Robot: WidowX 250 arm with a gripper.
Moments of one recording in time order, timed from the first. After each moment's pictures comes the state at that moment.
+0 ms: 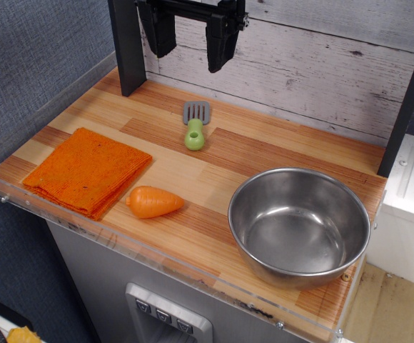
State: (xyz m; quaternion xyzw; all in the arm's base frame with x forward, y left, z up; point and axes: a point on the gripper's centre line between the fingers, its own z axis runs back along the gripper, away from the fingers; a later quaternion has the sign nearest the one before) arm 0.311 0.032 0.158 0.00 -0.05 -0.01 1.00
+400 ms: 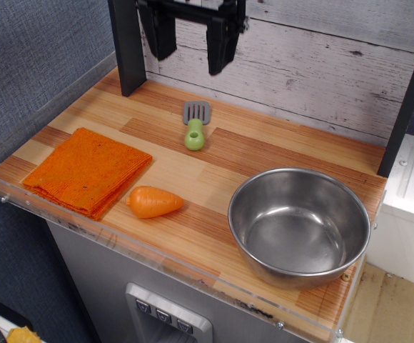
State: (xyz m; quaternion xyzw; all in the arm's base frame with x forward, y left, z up) arm 0.312 0.032 0.148 0.00 -0.04 -0.01 1.00
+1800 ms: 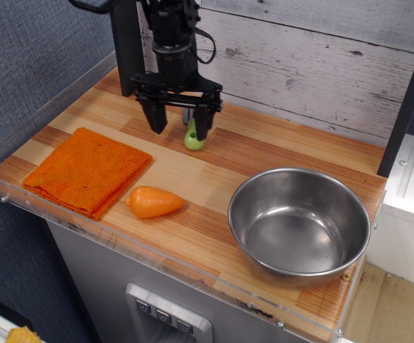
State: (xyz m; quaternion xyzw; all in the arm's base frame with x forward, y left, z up) arm 0.357 0.085 0.022 0.00 -0.02 0.11 0.99
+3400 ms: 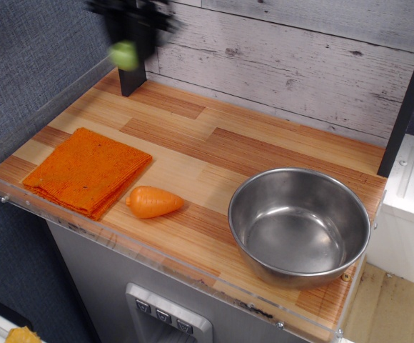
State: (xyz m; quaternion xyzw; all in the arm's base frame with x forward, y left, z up) arm 0.305 0.112 0.145 -0.01 -0.04 -0.03 1.00
